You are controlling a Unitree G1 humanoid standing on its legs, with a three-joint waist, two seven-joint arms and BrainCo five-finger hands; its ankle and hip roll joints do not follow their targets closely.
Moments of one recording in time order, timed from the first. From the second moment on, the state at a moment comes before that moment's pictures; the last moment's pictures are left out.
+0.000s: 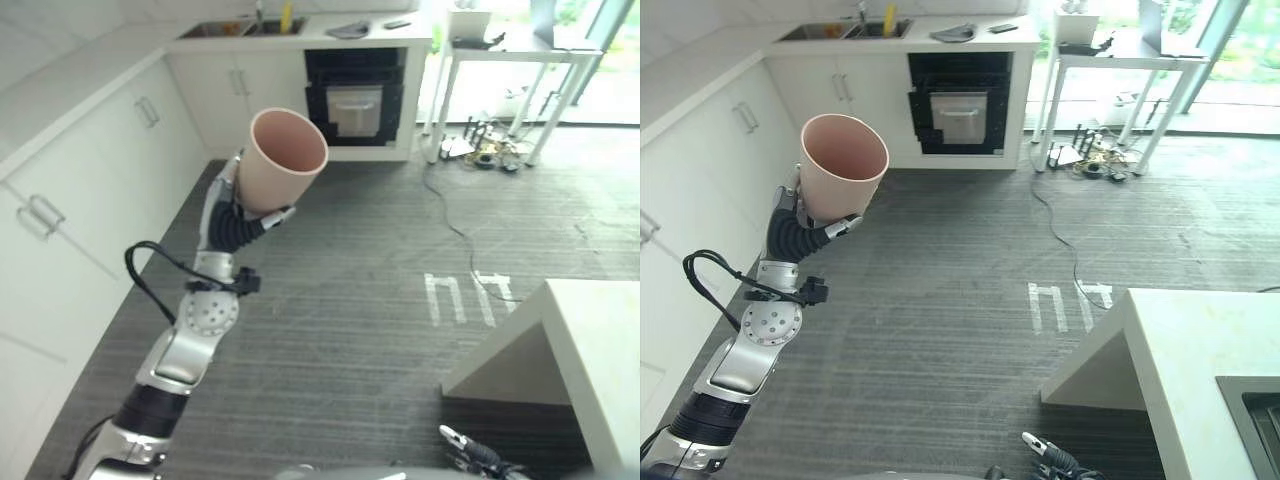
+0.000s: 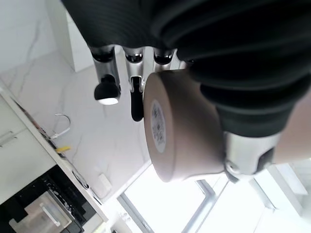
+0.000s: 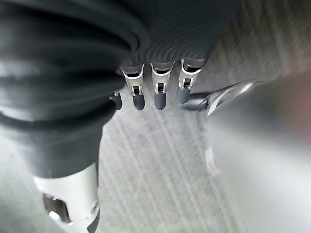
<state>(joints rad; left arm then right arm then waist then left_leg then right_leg) -0.20 0.52 -0.16 -0.15 0.18 -0.15 0.42 0.03 -0.27 0.16 1.20 0.63 0.05 0.26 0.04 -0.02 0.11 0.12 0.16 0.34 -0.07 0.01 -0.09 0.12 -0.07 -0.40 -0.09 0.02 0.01</state>
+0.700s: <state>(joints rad) -0.20 0.55 -0.18 -0.12 0.15 -0.14 0.39 0.08 -0.24 0.15 1.21 0.61 0.01 0.27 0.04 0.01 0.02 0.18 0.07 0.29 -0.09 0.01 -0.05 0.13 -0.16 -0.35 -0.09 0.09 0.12</state>
